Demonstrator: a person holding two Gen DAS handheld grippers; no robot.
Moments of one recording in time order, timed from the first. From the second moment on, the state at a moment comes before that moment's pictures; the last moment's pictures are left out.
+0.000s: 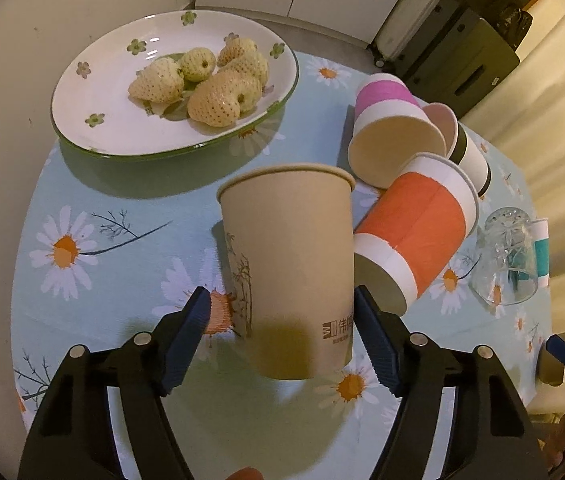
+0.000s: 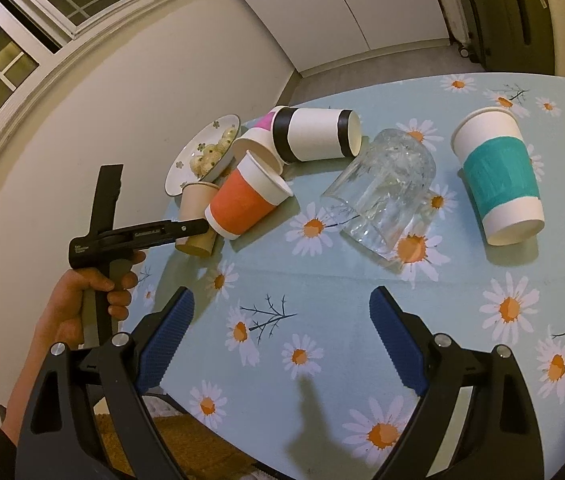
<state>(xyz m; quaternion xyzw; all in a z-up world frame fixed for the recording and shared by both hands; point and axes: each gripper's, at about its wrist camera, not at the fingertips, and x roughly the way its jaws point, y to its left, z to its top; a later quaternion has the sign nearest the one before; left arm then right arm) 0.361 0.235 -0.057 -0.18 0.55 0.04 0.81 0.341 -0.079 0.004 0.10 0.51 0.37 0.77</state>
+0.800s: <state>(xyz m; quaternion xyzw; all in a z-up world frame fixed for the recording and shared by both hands) 0.313 0.200 -0.003 -0.18 0.52 0.05 0.83 0.323 -0.100 0.015 0.12 0.51 0.38 0.76</state>
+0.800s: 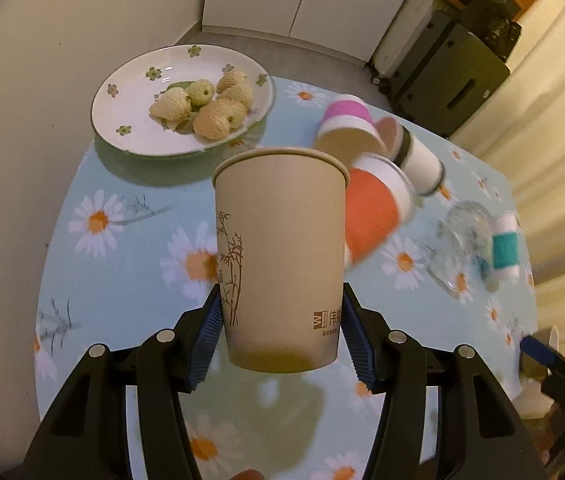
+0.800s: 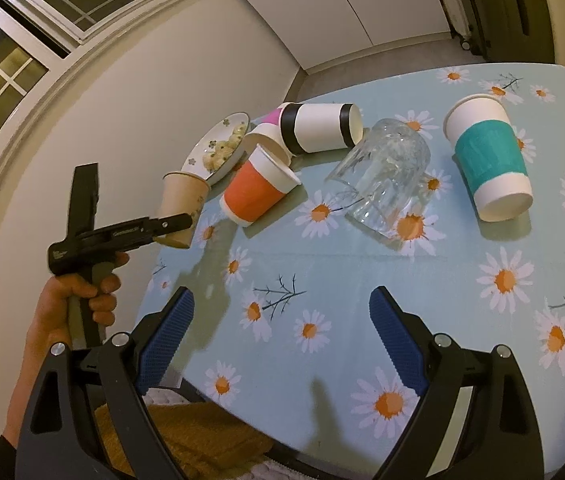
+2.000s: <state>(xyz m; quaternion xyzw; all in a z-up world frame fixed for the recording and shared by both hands) 0.254 0.018 -0.051 -0.14 0.57 -0.01 0.81 0.305 -0.164 0.000 0.19 0.57 0.37 0.71</state>
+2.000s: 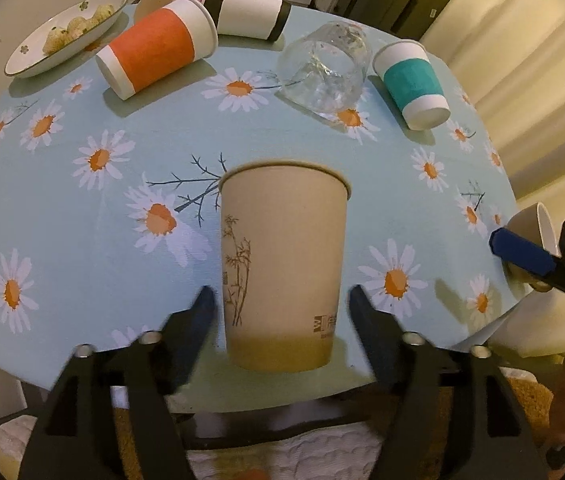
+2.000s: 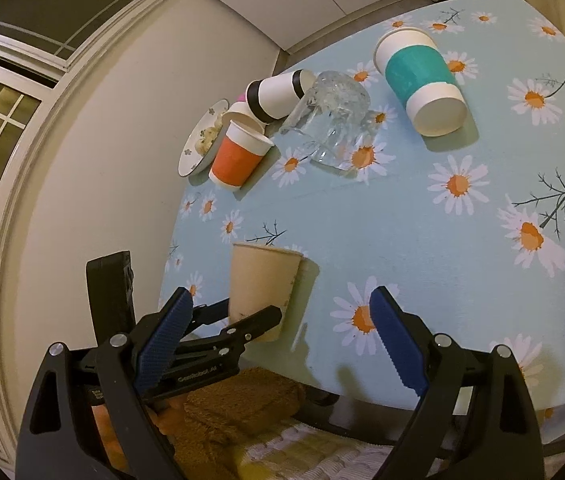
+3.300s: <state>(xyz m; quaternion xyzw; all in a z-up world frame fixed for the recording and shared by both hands) 0.183 0.131 -0.028 -0.26 0.47 -0.02 0.85 0.319 -0.073 -0.045 0.14 0.65 0.35 0.66</state>
